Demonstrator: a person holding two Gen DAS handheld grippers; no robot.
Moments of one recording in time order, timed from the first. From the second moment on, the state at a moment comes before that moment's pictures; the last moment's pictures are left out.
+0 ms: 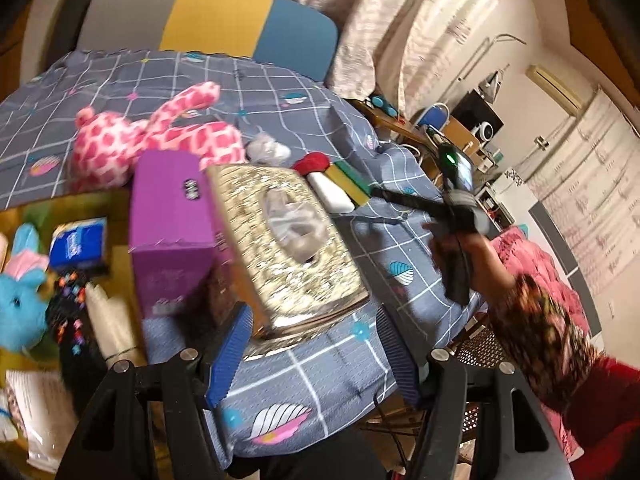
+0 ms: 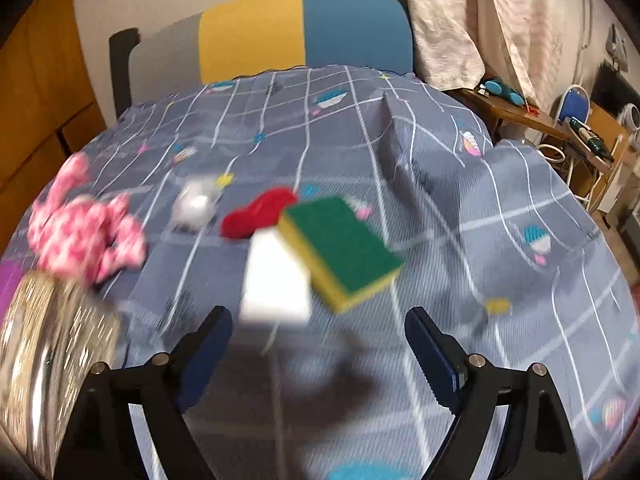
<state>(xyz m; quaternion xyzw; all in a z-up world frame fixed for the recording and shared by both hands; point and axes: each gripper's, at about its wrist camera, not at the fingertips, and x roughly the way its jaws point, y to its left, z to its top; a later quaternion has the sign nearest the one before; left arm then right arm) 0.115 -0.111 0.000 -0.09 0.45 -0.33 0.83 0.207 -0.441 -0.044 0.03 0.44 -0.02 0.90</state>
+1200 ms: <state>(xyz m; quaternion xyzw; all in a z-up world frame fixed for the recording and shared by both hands) 0.204 -0.299 0.015 -0.06 0.51 -0.33 0.79 0.223 -0.540 -0.080 0.15 0.47 -0.01 0.87</state>
